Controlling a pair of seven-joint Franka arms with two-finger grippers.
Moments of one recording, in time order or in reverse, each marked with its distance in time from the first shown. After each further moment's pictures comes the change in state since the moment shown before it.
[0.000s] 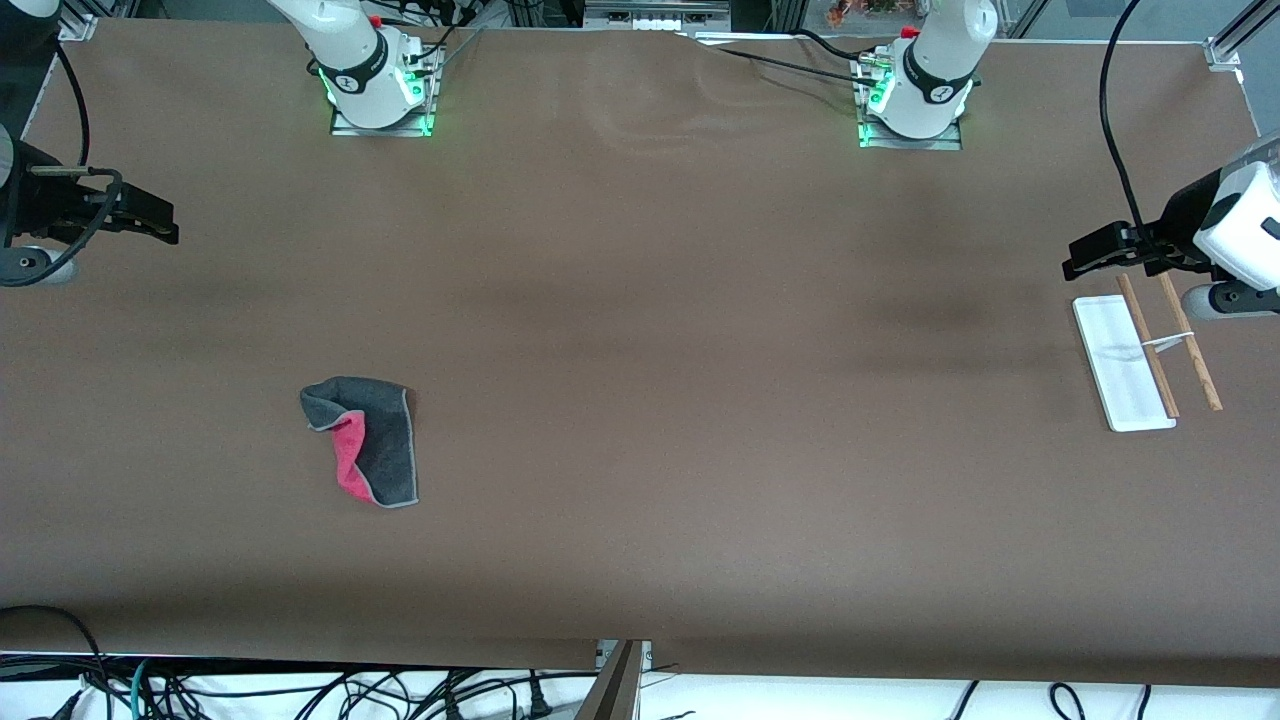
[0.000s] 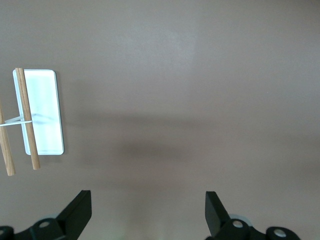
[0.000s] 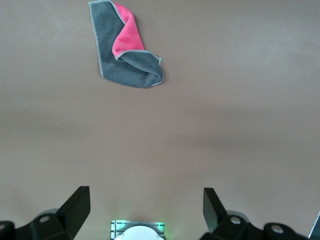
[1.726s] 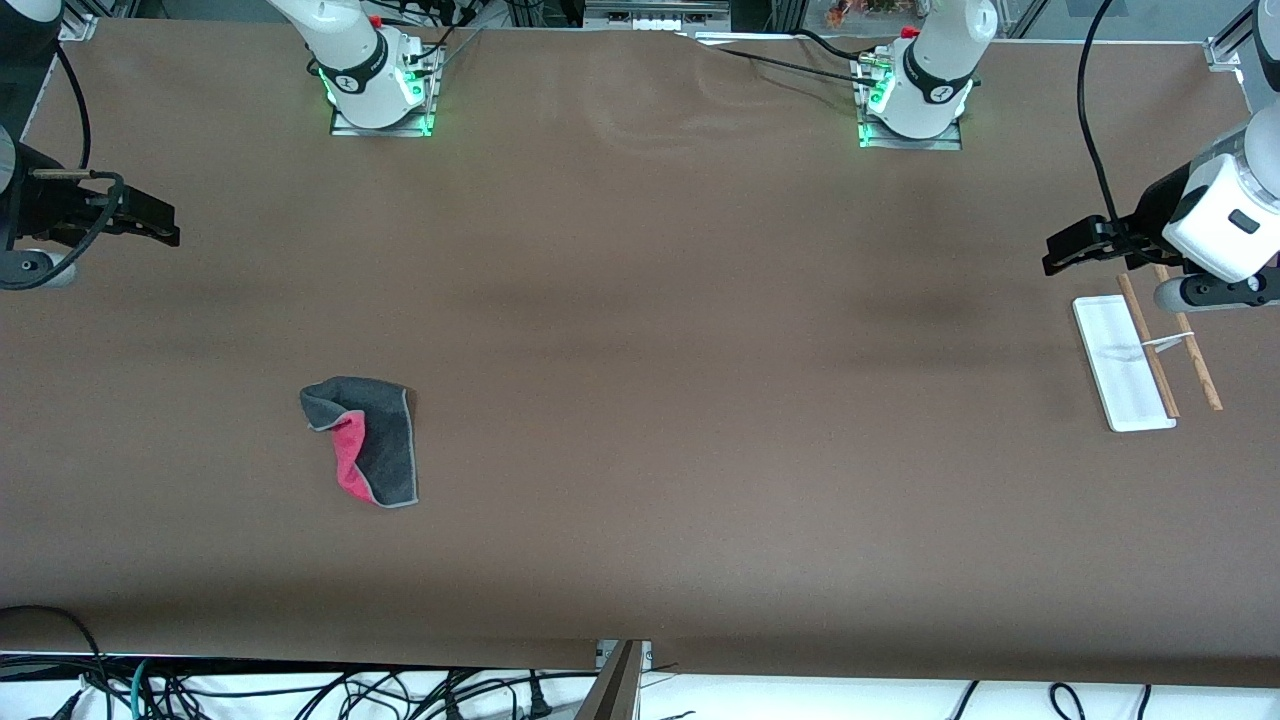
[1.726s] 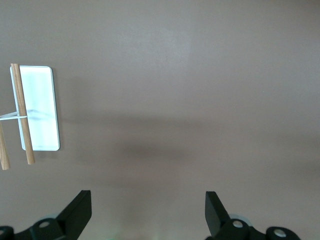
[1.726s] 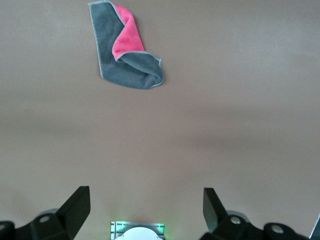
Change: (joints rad) left arm 0.028 -0.011 -0.073 -0.007 0.015 -0.004 -0.062; right arm 0.000 0.007 0.000 0.000 0.000 0.011 0.000
